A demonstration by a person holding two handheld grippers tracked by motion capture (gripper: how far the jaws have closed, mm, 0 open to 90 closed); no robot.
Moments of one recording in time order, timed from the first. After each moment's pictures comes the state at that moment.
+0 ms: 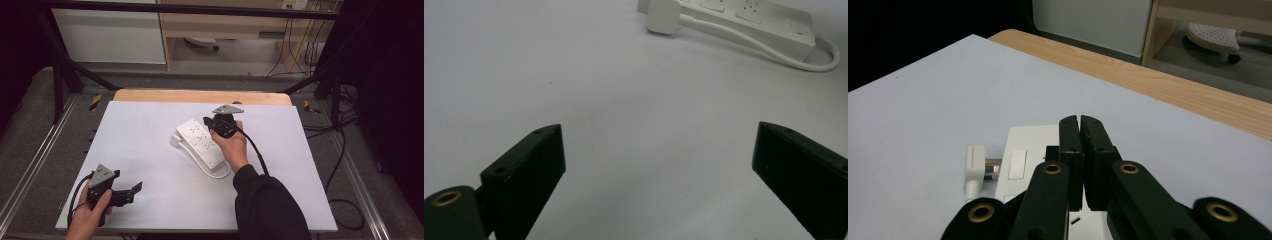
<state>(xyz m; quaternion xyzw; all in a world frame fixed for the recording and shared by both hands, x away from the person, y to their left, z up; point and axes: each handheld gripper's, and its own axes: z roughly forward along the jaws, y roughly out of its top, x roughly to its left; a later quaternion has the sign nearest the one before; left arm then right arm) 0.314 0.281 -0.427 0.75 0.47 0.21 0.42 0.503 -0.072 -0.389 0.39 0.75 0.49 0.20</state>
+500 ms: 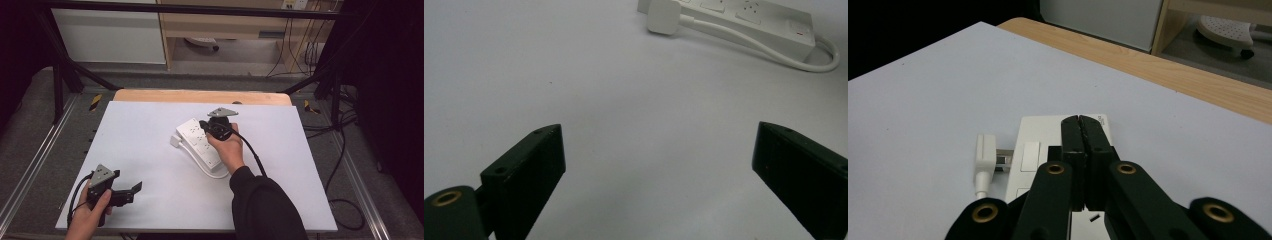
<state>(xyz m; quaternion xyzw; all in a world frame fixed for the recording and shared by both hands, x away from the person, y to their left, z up) 0.314 0.282 -0.427 0.75 0.47 0.21 0.43 0.501 -0.060 -0.399 0.38 0.77 0.48 0.19</state>
